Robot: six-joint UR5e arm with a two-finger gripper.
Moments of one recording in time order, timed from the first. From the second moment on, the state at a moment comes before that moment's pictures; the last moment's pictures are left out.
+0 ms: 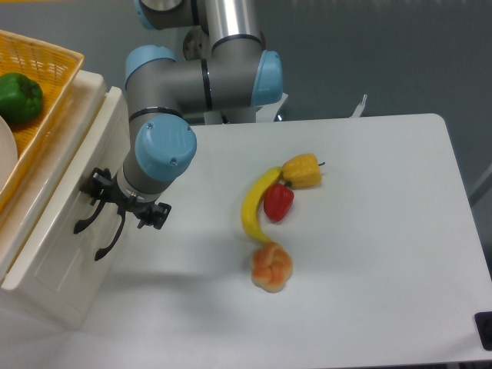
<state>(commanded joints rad) 2.16 -1.93 -1.45 -1.45 1.11 0.51</state>
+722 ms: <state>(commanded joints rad) 2.16 -1.93 -1.46 -1.43 1.18 0.54</state>
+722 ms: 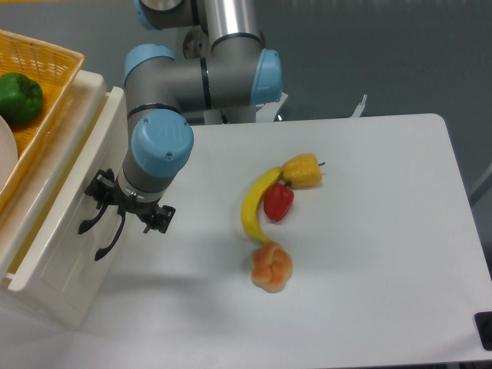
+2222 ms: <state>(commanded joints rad) 2.23 -1.92 -1.44 -1.44 1.23 0.56</state>
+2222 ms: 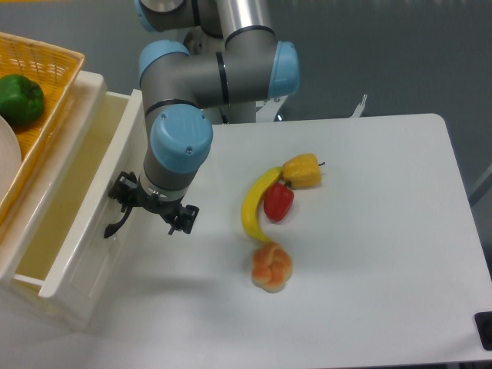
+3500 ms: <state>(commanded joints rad) 2.30 -1.94 -1.41 -1.44 1.25 0.62</state>
